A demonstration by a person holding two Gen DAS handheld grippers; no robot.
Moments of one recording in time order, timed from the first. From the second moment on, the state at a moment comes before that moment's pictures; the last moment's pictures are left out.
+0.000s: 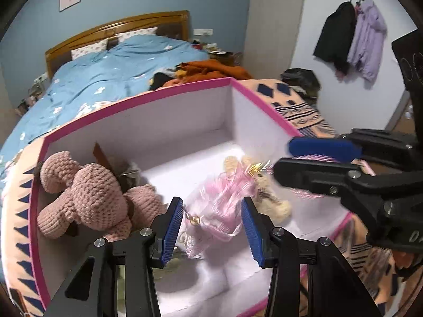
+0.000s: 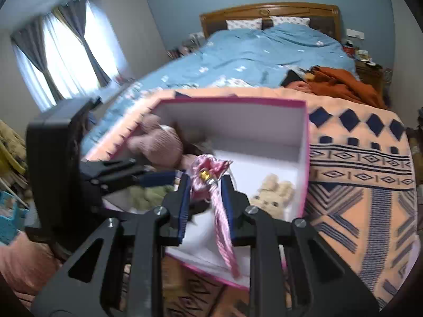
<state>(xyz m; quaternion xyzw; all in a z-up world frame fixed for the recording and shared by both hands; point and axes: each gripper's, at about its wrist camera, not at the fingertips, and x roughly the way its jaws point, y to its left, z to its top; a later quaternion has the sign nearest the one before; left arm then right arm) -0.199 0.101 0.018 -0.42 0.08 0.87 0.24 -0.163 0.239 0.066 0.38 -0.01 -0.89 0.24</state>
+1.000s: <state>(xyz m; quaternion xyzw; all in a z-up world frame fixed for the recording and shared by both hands) -0.010 0.086 -0.006 -0.37 0.05 0.86 0.35 0.002 0.290 0.006 0.39 -0.06 -0.88 0.26</state>
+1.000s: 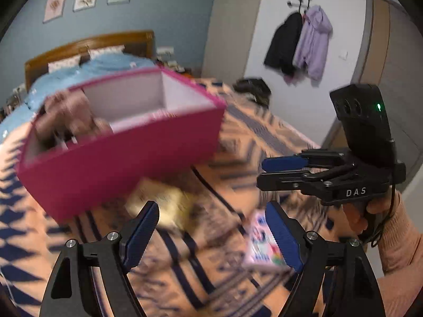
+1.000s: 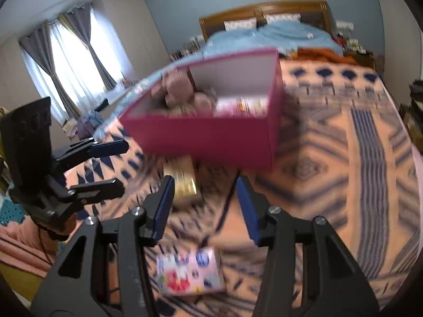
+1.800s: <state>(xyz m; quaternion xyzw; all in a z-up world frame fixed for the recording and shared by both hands) 0.014 0.111 -0.067 -0.50 -0.01 0.78 0.38 0.033 0.303 -0.047 0.43 -0.11 -0.86 0.26</state>
